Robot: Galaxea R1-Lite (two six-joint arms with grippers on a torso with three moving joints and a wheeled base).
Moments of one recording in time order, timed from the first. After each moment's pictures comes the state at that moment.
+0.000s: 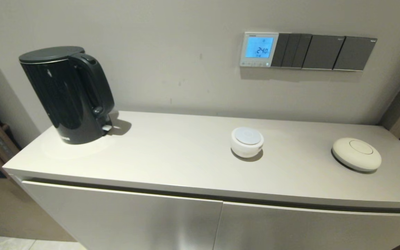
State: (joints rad) left arm 0.01 0.00 0.00 0.00 0.00 0.01; right arm 0.00 0.00 0.00 0.01 -0.01 0.02
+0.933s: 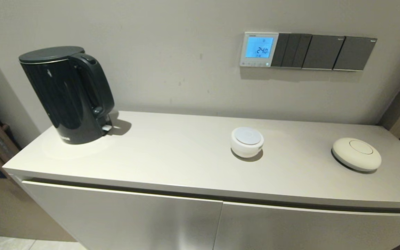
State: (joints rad) left arm 0.01 0.00 0.00 0.00 0.00 0.01; right arm 0.00 0.00 -0.01 0.00 -0.01 0.00
